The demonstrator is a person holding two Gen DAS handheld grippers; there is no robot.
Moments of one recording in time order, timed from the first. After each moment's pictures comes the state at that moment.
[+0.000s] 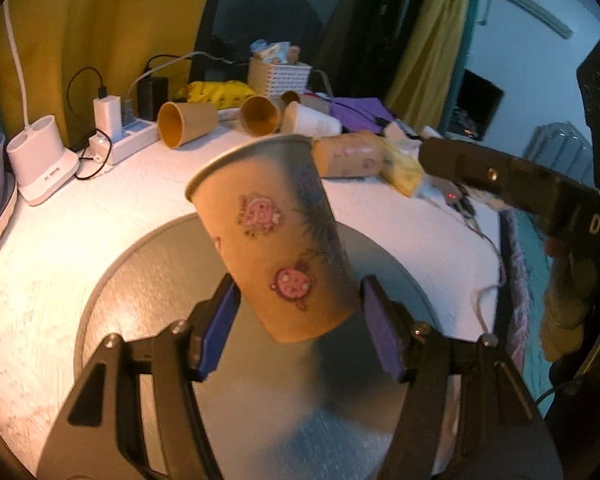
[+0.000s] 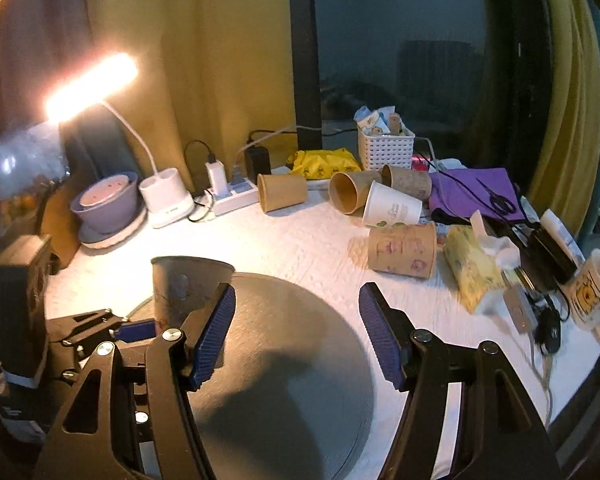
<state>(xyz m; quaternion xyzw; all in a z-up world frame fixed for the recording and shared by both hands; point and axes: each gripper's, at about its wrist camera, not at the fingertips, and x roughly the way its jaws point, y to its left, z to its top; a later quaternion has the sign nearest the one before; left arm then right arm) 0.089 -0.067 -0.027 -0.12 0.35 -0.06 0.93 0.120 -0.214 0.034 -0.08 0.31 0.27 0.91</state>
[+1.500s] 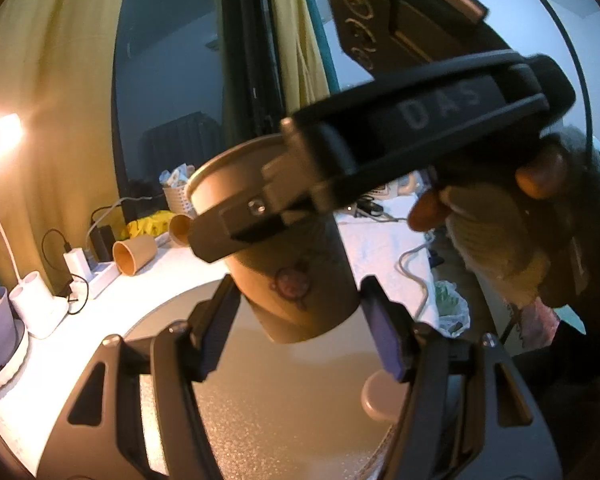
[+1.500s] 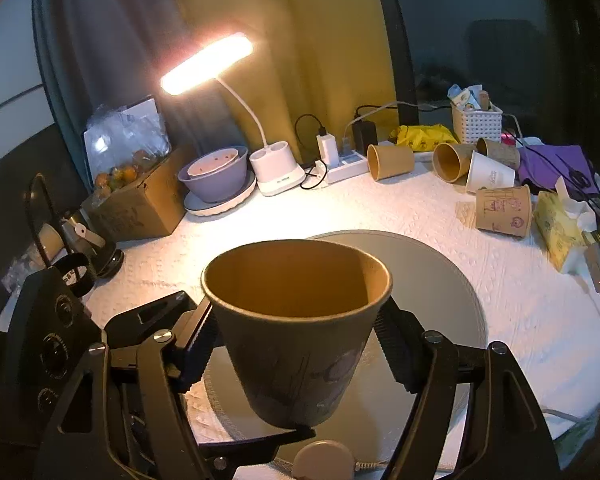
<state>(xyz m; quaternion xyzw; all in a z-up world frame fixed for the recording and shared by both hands) -0.014 -0.119 -0.011 0.08 0.15 -0.17 0.97 0.054 -0.196 0.028 -0.04 0.35 0.41 0.84</state>
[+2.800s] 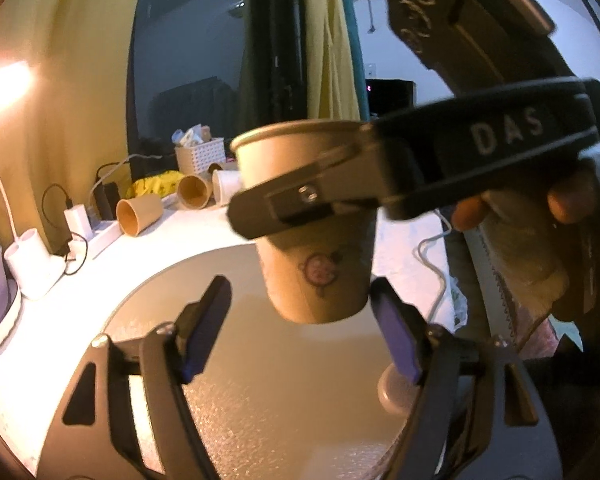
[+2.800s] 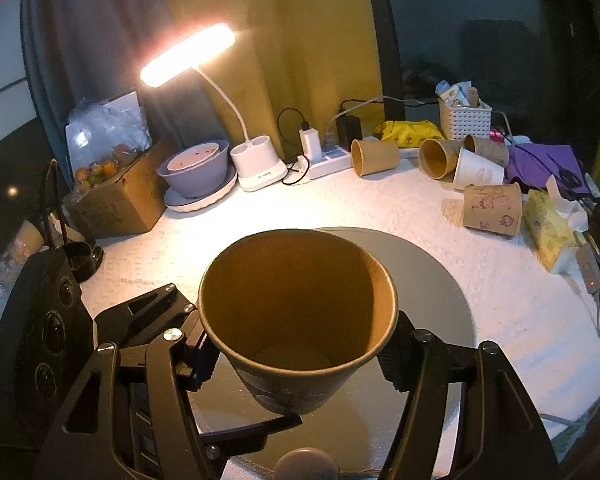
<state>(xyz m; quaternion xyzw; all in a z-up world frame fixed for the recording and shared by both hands) 0.009 -0.098 -0.017 0.03 0.22 -0.16 0.96 0.065 -0.196 0.019 -0.06 0.35 0.38 0.85</state>
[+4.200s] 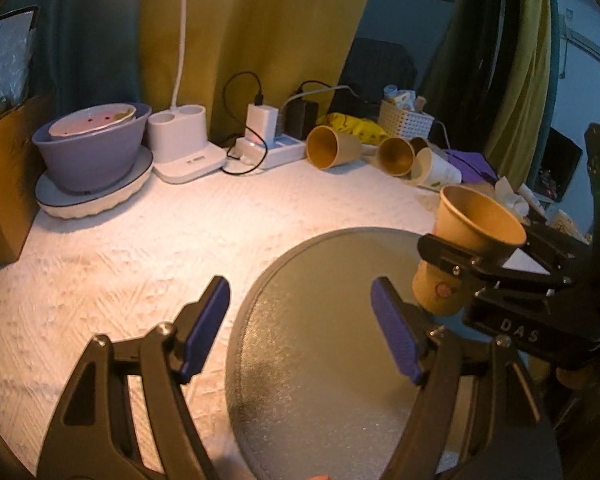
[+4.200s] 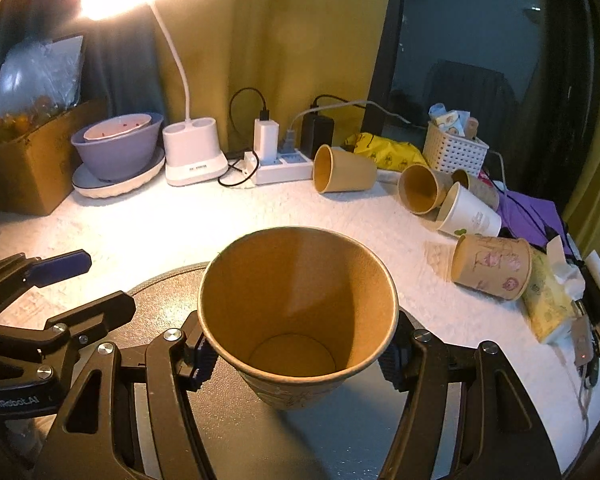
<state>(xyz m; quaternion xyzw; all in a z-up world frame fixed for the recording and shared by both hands) 0.045 0.030 -0.042 -0.15 0.30 0.12 0.93 0.126 -0.113 -0.045 -0.18 0.29 0.29 0.89</state>
